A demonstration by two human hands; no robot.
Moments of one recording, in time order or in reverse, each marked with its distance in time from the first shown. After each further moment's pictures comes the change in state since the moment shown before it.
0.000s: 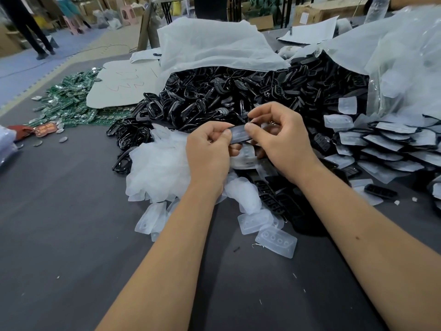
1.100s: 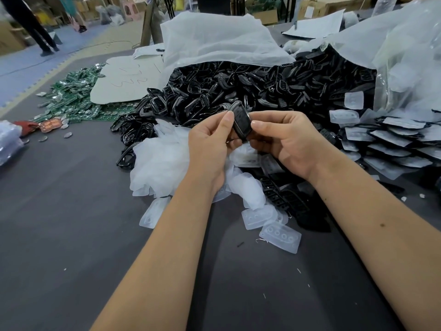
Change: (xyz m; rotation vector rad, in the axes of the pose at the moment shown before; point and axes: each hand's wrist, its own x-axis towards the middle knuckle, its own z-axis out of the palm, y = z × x) left_hand -0.002 0.012 -0.004 -0.284 -0.127 -0.119; right_hand 0.002 -0.004 -0.009 0.633 -0.239 0.388
